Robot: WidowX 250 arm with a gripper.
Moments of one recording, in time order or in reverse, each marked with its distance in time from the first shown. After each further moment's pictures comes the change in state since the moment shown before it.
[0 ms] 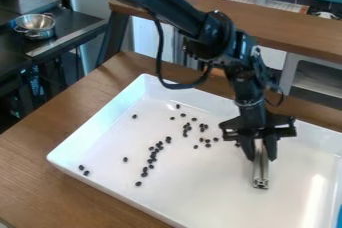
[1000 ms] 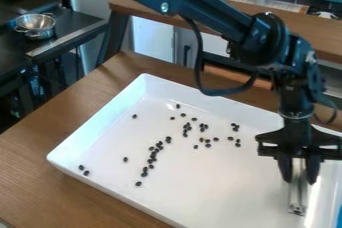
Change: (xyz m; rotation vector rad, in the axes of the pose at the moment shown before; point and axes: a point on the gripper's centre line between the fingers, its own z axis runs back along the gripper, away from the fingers) arm -0.042 -0.062 0.003 0.000 0.094 -0.081
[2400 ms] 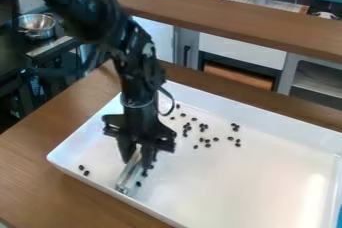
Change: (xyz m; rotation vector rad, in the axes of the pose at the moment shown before) arm -0.044 0.199 0.071 0.295 -0.036 -0.032
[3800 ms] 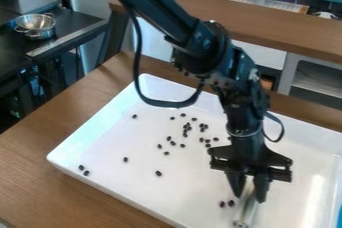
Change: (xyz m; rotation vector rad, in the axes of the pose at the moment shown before) arm 0.005 -0.153 -0.022 -0.257 0.048 -0.096
